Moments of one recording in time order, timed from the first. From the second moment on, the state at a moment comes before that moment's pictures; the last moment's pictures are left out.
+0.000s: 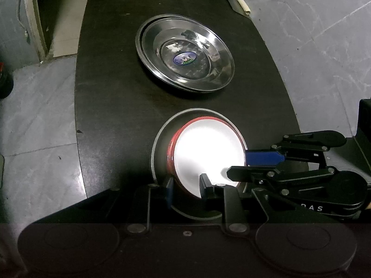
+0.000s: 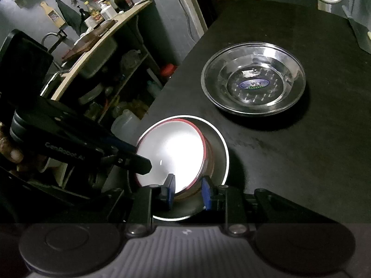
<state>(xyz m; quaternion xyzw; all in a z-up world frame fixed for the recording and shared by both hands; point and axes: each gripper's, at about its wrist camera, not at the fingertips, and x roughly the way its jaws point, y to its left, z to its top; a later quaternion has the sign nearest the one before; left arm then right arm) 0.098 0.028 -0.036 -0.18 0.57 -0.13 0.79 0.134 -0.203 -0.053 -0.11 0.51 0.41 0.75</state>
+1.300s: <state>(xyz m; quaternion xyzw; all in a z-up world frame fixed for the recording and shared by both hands) 0.090 0.021 -0.014 -0.14 0.55 -0.11 0.82 0.130 -0.215 -0.040 -0.10 0.47 0.42 0.77</state>
